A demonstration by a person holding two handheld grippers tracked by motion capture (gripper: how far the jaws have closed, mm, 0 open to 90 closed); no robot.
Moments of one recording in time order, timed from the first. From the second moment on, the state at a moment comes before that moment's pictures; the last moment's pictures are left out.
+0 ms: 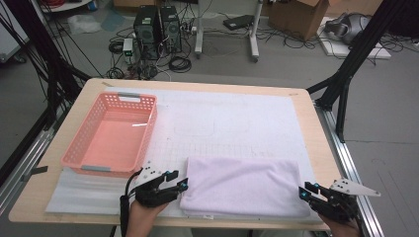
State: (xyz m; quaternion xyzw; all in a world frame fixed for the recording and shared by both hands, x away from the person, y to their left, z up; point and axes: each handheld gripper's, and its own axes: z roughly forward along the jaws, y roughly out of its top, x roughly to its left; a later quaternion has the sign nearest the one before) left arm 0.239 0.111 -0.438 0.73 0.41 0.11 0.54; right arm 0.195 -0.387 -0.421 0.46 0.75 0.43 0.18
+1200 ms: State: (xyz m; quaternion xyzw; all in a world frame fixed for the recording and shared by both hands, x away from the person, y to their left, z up) left arm 0.322 0.085 -0.450 0.76 0.43 0.10 0.48; right arm 0.308 -0.381 -0.441 0.48 0.78 0.38 0.13
